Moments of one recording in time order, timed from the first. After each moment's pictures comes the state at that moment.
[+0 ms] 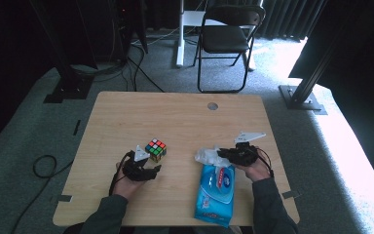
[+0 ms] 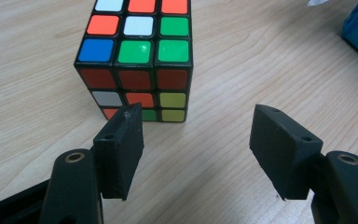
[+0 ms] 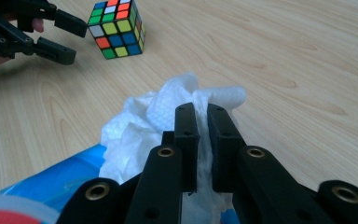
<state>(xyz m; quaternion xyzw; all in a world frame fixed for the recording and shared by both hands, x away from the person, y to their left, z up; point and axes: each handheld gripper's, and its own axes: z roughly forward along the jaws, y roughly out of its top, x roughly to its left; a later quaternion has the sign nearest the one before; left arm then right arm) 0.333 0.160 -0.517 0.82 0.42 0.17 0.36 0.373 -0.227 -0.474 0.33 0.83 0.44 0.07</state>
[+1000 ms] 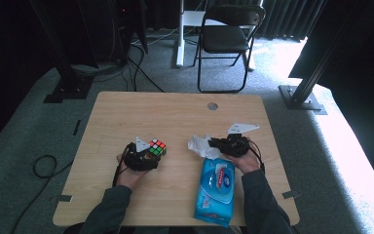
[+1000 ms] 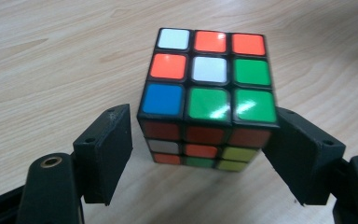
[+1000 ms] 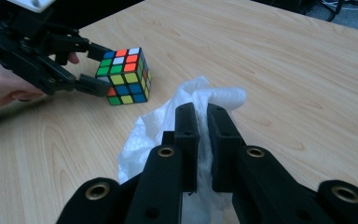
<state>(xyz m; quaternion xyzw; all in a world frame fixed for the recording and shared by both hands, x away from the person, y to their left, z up) 0.370 0.158 -0.525 0.79 0.45 0.21 0.35 0.394 -0.199 -0.459 0.31 0.81 0.49 0.09</state>
